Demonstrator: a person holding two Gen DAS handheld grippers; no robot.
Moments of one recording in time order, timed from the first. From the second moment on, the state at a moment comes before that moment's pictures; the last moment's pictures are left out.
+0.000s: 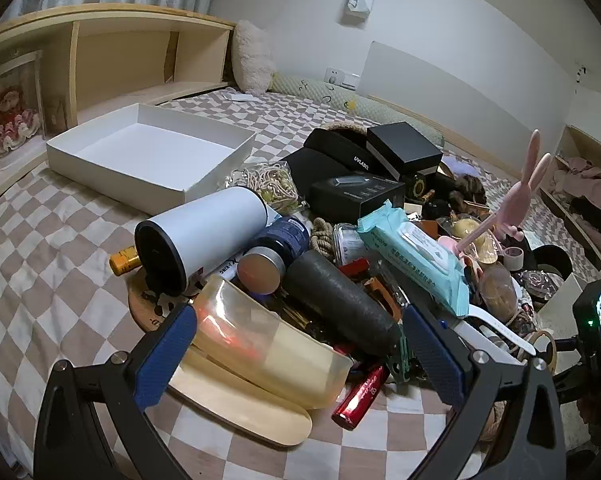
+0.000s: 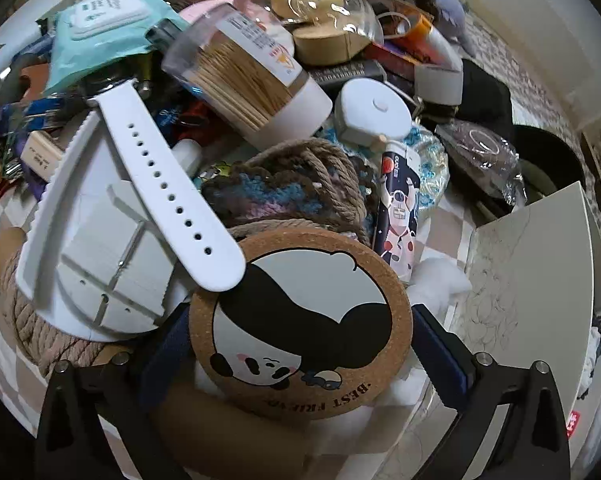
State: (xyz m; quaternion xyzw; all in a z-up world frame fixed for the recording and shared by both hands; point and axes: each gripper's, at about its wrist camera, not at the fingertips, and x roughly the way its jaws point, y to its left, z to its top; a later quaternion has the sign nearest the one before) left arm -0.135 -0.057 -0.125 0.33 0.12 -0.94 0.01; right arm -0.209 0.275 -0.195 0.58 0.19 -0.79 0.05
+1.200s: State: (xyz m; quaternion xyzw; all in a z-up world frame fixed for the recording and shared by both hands) left arm -0.151 0.132 -0.127 0.34 -0.12 -0.83 -0.42; right arm -0.166 0.323 -0.147 0.42 -0.15 -0.90 0.01
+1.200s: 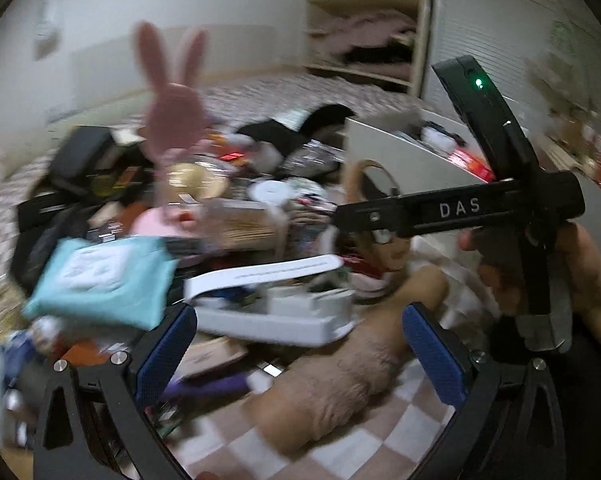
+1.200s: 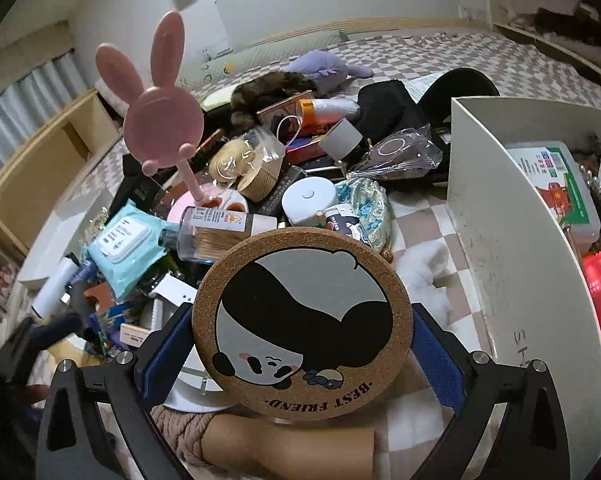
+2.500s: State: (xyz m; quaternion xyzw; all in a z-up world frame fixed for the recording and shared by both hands) left arm -0.192 0.191 -0.171 0.47 -0.18 -0.75 -0.43; right arm -0.160 0.349 -0.158 0.42 -0.22 -0.88 0.03
